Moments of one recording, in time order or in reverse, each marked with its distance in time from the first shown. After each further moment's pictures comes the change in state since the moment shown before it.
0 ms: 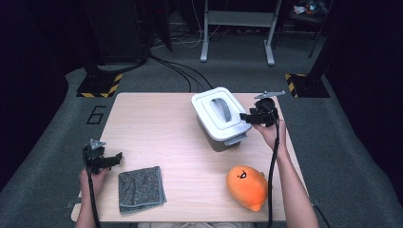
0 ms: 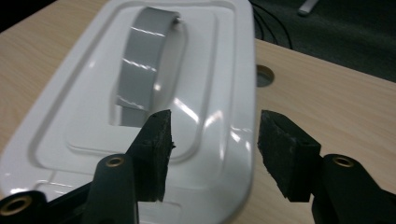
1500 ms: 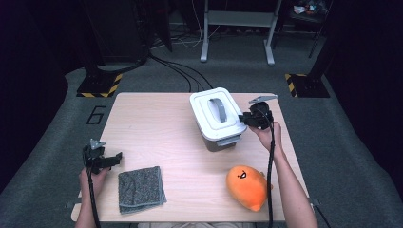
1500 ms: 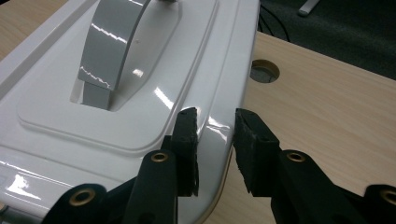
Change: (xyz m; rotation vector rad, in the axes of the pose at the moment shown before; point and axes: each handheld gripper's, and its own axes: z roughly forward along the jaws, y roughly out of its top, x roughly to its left) left arm 0.000 0.000 0.000 -0.001 0.000 0.001; right arm 0.008 -0.008 0.021 0.005 -0.003 -0.059
